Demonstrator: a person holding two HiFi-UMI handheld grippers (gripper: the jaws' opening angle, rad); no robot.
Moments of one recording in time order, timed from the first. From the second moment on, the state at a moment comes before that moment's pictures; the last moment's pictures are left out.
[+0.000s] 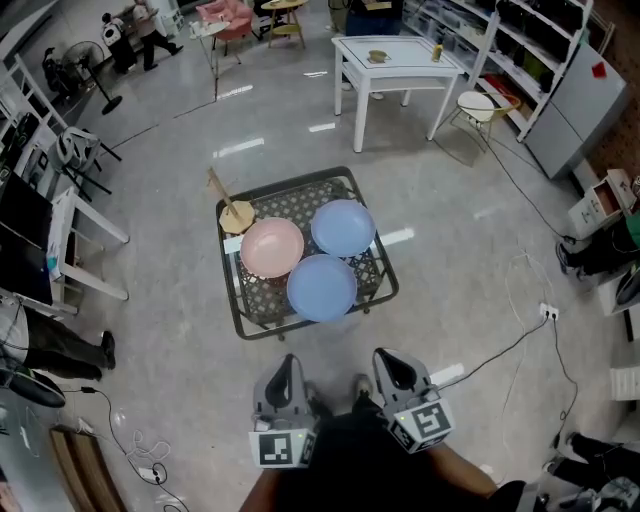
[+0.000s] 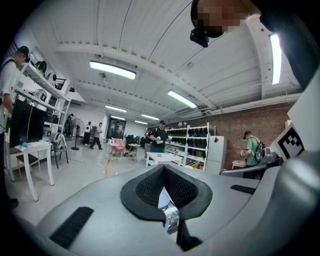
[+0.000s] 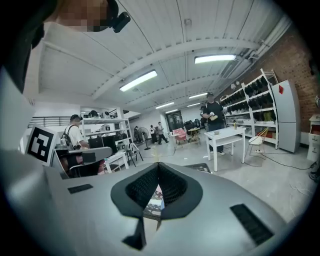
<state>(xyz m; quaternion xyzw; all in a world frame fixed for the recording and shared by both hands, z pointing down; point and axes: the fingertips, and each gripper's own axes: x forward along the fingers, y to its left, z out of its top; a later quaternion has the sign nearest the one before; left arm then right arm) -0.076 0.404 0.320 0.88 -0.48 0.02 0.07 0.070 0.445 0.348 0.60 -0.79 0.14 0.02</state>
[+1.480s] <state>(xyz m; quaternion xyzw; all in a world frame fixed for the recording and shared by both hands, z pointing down) -0.037 0.363 0.346 0.83 -0.56 0.05 0.07 0.110 0.377 0.374 0.51 -0.84 0.15 0.05</state>
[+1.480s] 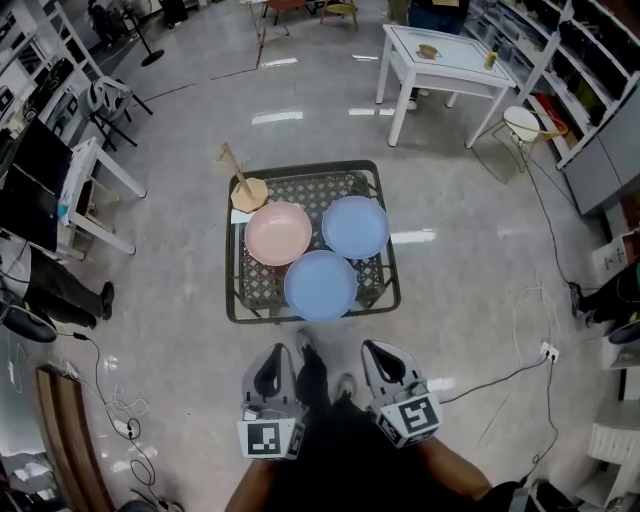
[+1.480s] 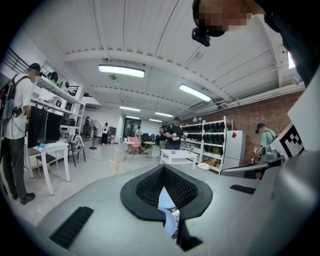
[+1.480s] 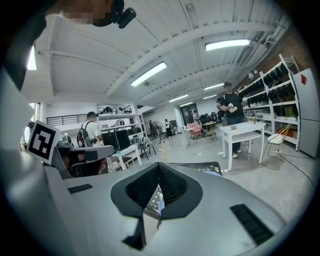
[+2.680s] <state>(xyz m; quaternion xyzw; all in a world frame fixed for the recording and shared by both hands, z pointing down) -0.119 0.150 0.392 0.84 -0.51 0.06 0.16 0.043 0.172 0.413 0.57 -0.79 0.21 0.11</state>
